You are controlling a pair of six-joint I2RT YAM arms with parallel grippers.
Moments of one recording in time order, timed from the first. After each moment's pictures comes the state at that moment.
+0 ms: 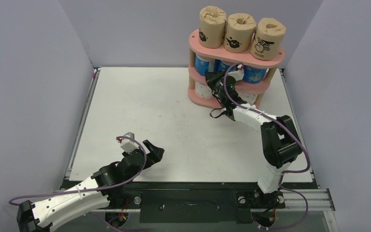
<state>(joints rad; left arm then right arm) -1.00 0.50 0.30 -0.39 -0.57 -1.17 0.41 1.78 1.16 0.54 0.22 1.01</state>
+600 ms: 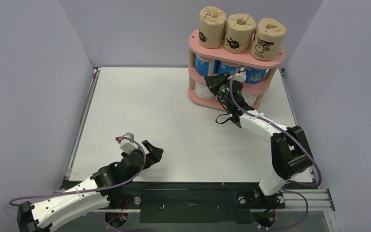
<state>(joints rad) -1.00 0.48 0.30 -0.42 -0.58 -1.16 0.42 1.66 1.05 0.54 0.11 0.98</state>
